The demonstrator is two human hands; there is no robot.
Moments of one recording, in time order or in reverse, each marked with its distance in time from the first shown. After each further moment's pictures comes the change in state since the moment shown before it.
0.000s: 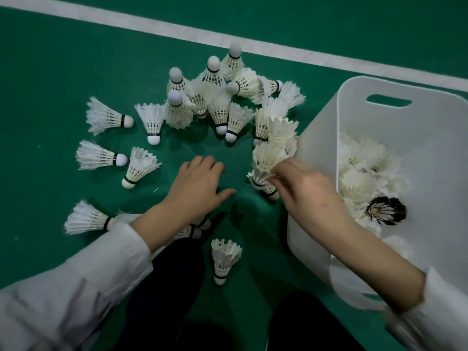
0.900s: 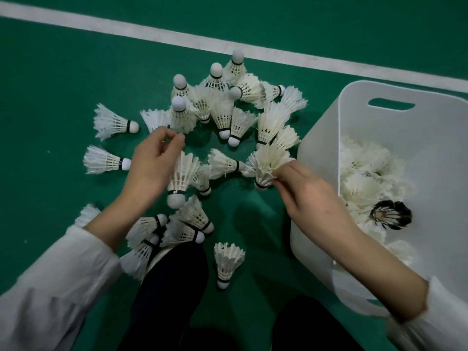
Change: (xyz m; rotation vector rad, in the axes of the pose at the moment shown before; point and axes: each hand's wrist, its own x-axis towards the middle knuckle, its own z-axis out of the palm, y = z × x) left_hand -0.010 -0.040 -0.053 -0.927 0.368 -0.426; right_hand -0.003 0.000 0.002 0.036 0.022 -0.004
